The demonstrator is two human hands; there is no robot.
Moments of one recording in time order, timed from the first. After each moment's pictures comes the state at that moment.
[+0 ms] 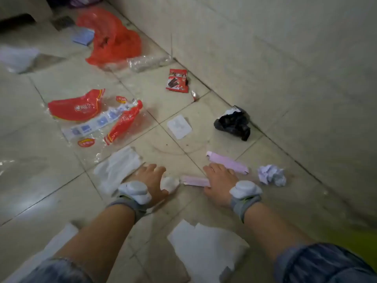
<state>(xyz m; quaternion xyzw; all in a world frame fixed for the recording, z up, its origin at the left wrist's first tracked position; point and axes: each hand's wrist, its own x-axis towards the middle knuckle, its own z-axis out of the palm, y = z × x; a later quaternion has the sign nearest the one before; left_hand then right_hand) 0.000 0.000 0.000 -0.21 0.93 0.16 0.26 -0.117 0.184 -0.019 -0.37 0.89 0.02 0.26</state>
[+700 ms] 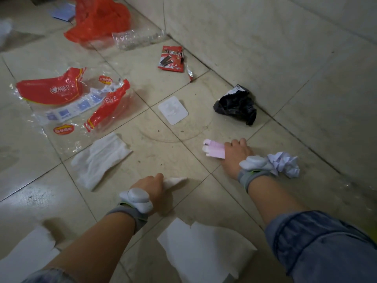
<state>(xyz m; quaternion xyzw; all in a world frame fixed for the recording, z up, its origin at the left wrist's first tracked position) 0.001 0.028 -0.107 -0.22 0.92 0.18 0.26 -0.188 0.200 -0.103 -0.26 0.95 0.05 0.16</state>
